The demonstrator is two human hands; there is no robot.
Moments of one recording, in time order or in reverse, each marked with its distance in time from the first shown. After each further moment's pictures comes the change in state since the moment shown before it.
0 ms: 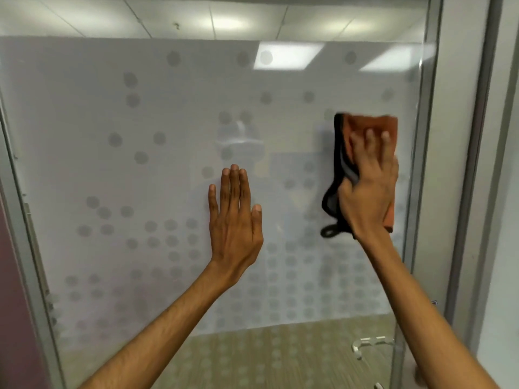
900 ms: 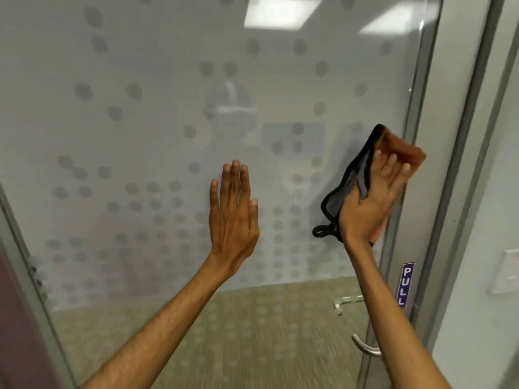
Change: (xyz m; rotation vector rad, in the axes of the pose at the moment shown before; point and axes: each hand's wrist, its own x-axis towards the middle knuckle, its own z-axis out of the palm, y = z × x) left_hand -0.052 0.013 0.025 -0.077 -0.049 0.014; right_hand -0.084 0.043 0.003 0.077 0.142 0.333
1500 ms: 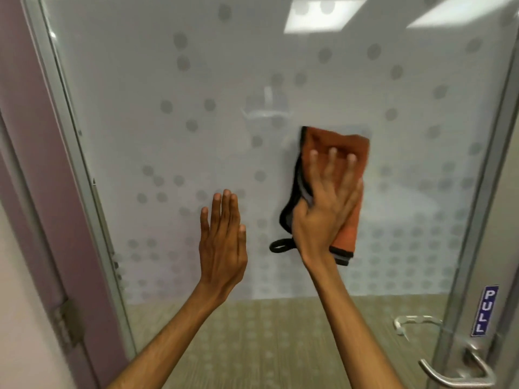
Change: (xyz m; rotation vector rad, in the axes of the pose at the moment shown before) left_hand -0.047 -0.112 -0.057 0.123 -0.025 -0.060; right_hand -0.096 -0.141 0.079 -0.033 -0.136 -0.217
